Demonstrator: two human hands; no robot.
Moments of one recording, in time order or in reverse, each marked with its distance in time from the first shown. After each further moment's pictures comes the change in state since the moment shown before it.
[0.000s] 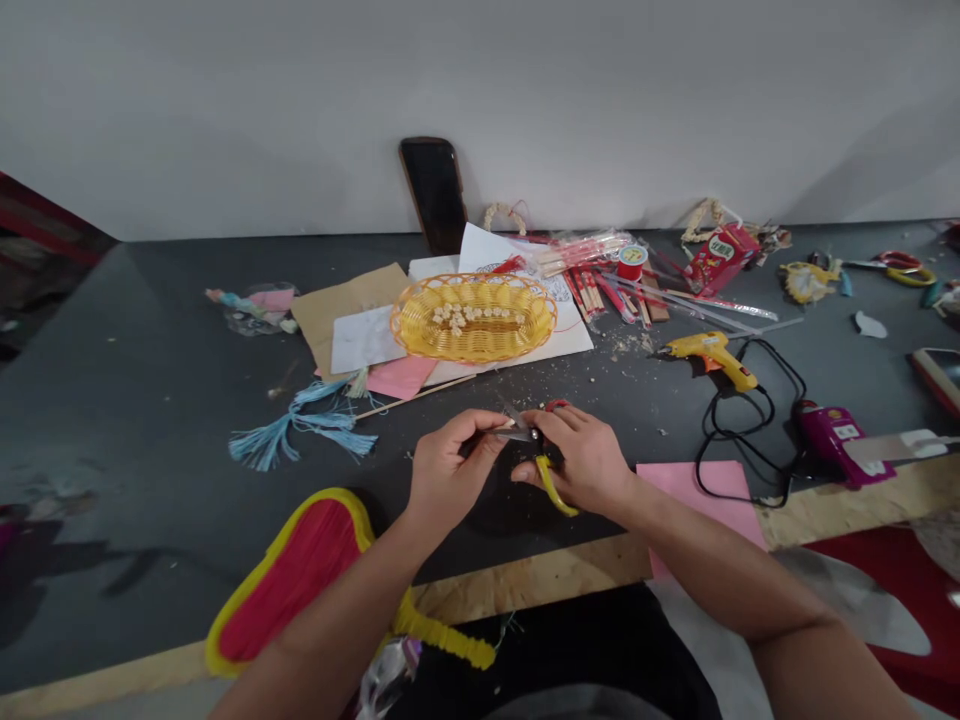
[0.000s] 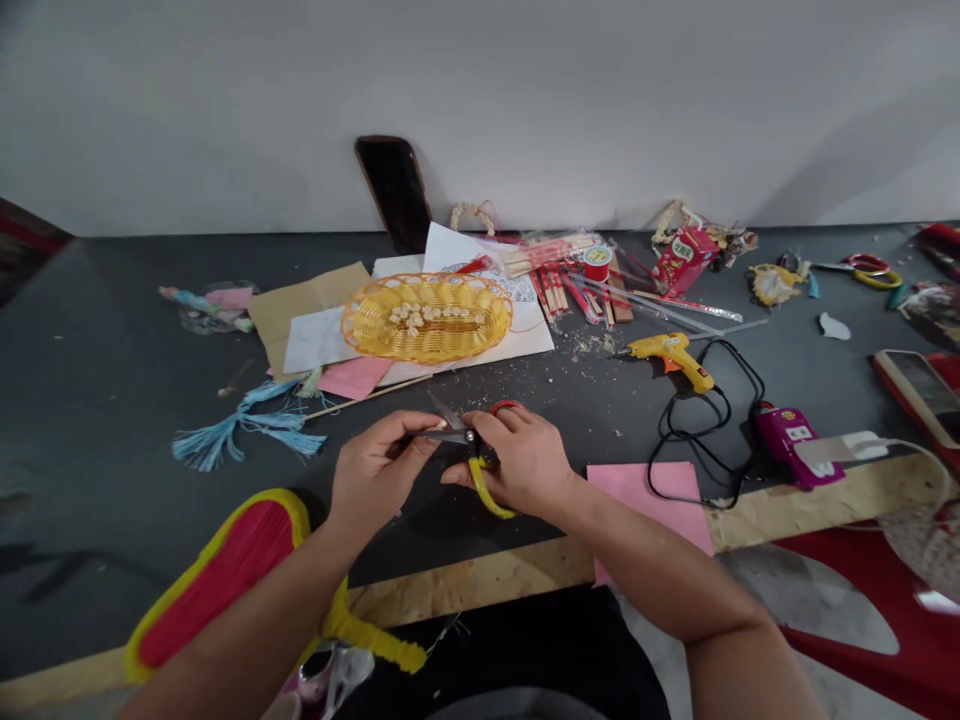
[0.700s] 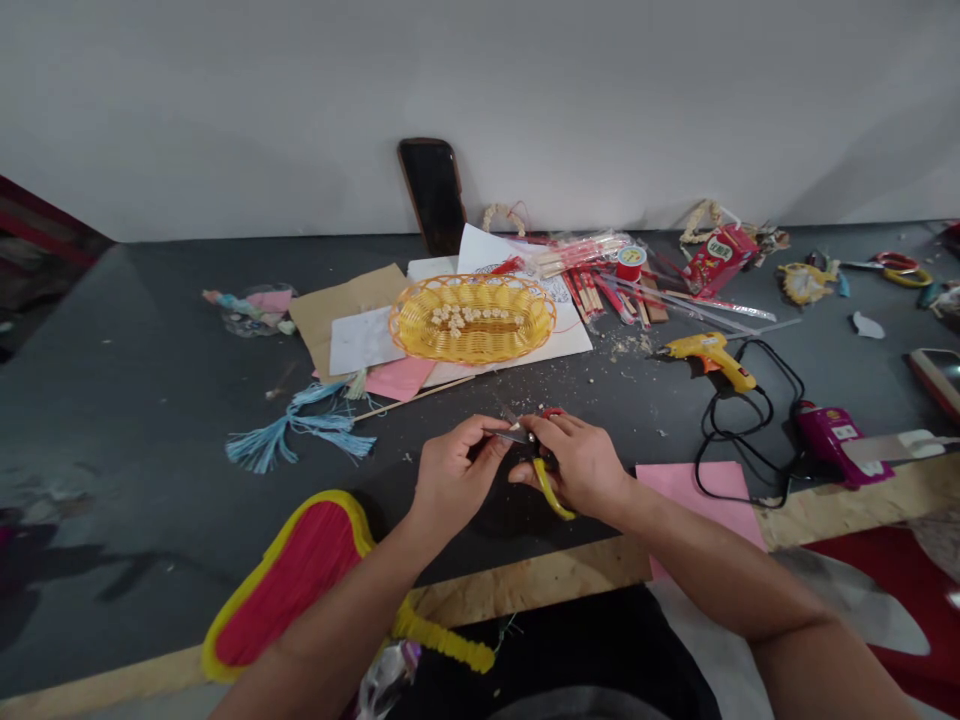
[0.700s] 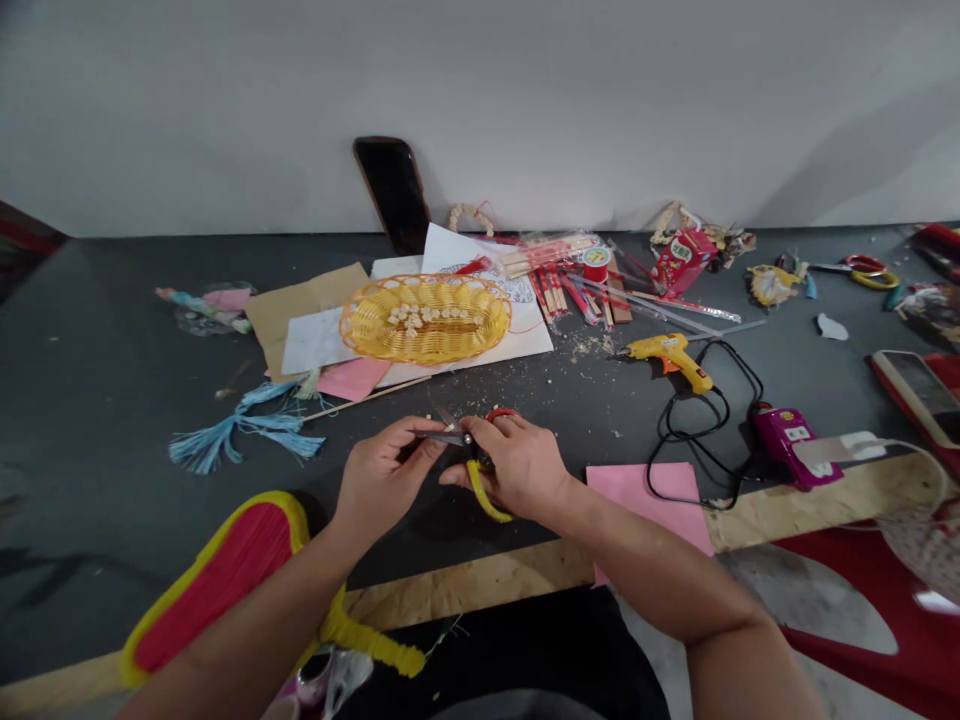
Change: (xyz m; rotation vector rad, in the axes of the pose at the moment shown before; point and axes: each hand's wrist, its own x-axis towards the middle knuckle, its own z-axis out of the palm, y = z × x) left_hand -0.001 0.001 0.004 0.068 -0.036 0.001; right_hand -0.004 -0.001 0.007 -0.070 -0.022 0.014
